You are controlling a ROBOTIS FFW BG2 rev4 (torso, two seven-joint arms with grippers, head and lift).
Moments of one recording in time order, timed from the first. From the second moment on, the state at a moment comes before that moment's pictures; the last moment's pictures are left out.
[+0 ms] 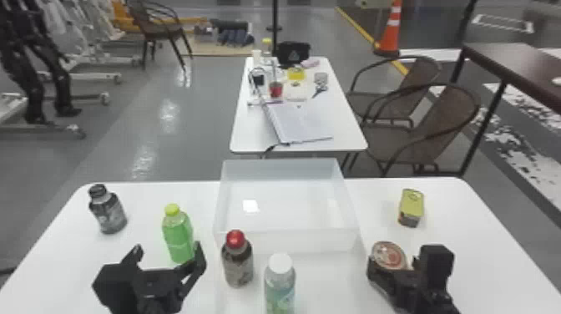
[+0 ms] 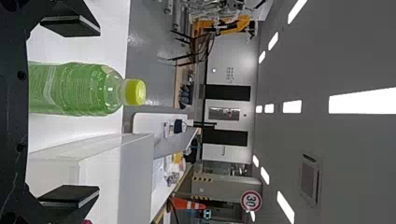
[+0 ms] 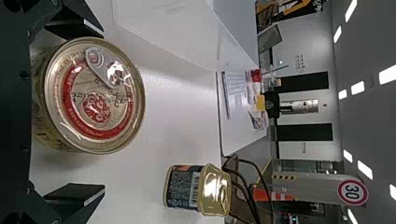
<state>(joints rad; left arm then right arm) 0.29 0.00 -0.02 -1.73 0.04 -0.14 0.07 -0.07 -0.06 0.00 -1.16 -0.10 -0.03 0.12</state>
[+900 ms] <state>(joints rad) 0.29 0.00 -0.02 -1.73 0.05 -0.14 0.06 0.00 -0.05 0.00 -1.26 -0.20 -0.16 0.17</state>
